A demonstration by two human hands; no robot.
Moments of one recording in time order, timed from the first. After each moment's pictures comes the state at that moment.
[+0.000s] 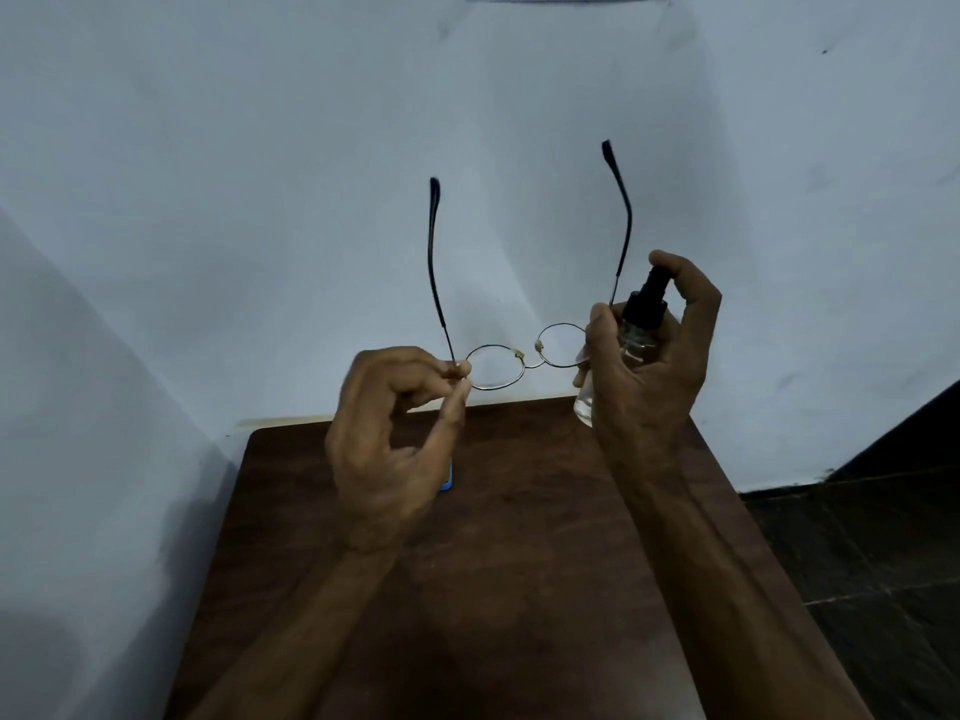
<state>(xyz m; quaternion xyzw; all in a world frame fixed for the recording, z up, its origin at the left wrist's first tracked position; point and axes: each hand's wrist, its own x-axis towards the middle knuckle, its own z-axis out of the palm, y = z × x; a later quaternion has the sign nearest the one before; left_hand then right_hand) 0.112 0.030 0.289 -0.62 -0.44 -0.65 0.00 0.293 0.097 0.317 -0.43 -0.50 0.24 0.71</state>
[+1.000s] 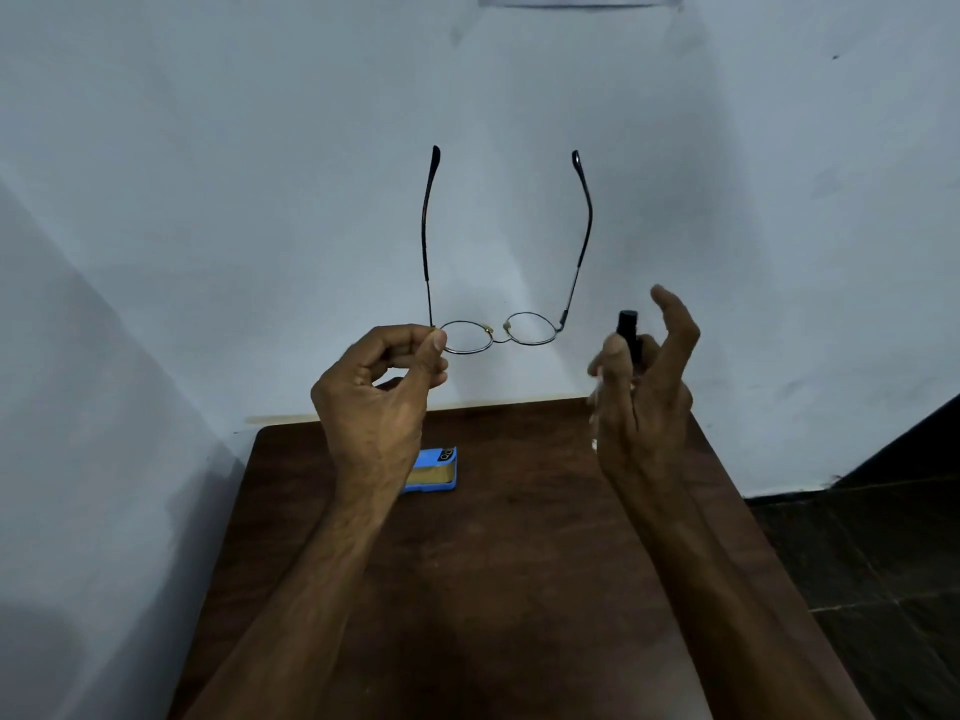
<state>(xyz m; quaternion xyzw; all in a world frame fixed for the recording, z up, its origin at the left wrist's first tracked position) 0.100 0.060 0.293 -0.46 -0.53 -0.70 -0.14 0.305 0.094 0.281 -0.49 -0.58 0.21 0.61</state>
